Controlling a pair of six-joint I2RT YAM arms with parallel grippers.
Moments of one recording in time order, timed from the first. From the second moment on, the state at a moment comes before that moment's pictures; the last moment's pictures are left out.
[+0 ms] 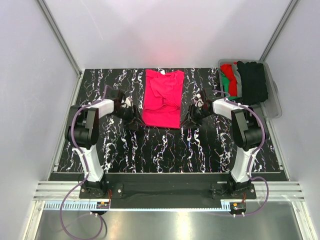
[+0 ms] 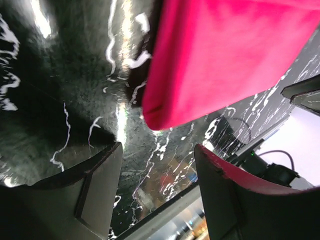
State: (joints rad) left arm -0.14 1.93 1.21 -0.57 0.64 -0.47; right arm 0.26 1.93 1.22 -0.49 -0.62 0.59
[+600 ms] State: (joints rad) left arm -0.16 1.99 1.25 -0.52 0.67 -0.51; right arm 0.32 2.02 1.22 -0.41 -0.65 0.69
